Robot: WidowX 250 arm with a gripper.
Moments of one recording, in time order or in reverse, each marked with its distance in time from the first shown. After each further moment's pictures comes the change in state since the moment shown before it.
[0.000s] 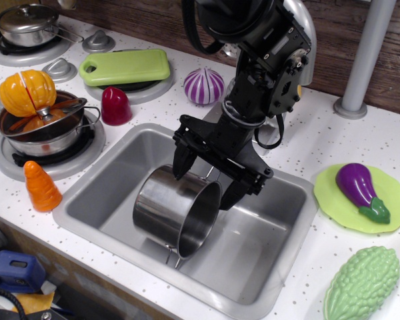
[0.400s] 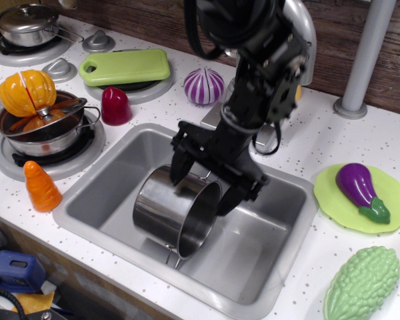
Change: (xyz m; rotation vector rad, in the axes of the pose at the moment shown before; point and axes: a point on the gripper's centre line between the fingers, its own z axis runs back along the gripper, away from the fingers) arm -0.006 -0.003 -0.013 0.077 0.023 -0.018
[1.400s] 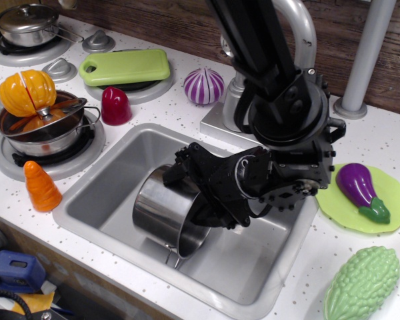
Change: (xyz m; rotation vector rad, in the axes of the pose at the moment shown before) arm 0.006 0.011 -0.028 0.420 -0.187 -0.048
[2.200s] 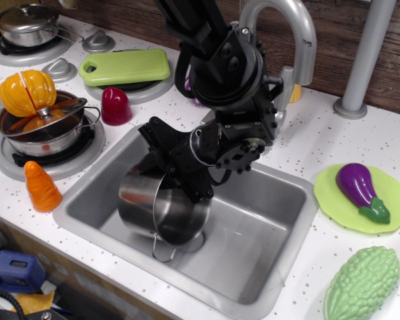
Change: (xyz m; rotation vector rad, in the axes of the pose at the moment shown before) arm 0.001 0.026 -0.012 -0.126 0.010 -0.032
